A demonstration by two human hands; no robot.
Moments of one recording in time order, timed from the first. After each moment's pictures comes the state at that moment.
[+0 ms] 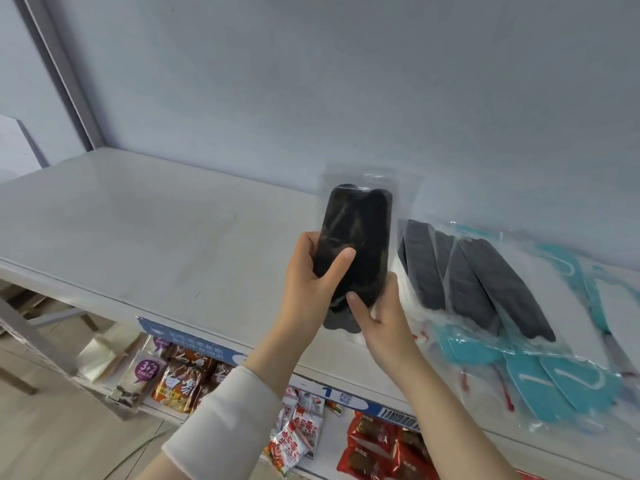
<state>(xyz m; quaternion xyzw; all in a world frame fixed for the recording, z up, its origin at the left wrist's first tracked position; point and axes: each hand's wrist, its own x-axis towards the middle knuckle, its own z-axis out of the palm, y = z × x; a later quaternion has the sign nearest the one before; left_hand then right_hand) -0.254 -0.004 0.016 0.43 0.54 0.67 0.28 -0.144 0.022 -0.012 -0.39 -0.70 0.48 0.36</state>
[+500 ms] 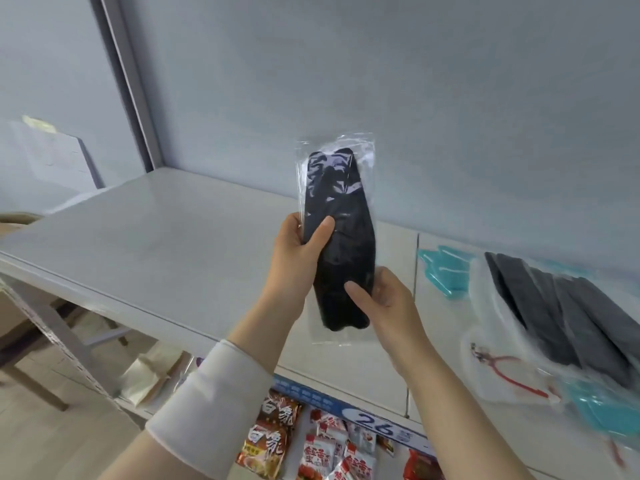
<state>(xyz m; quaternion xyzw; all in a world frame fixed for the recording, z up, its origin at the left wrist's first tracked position) -0.425 -0.008 0.045 0.34 0.54 0.71 0.31 -0.295 0.018 0.013 -0.41 -0.69 0.49 0.34</state>
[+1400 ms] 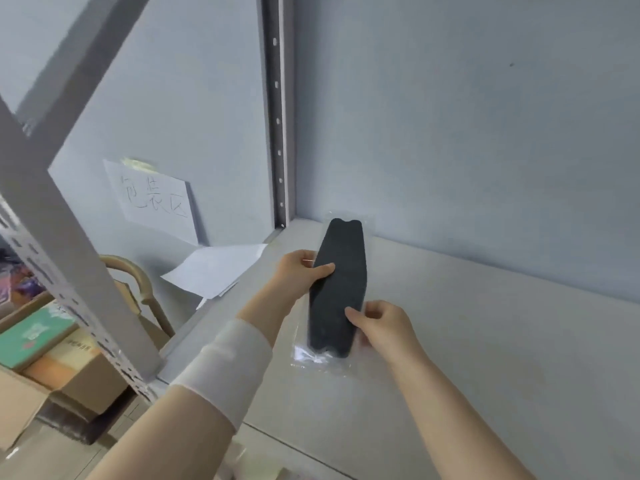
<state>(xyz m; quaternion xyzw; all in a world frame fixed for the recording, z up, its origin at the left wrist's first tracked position) -0.872 0.039 -0.004 0.34 0.68 0.52 0.40 -0.714 0.050 -0.025 -0.54 -0.62 0.53 0.24</state>
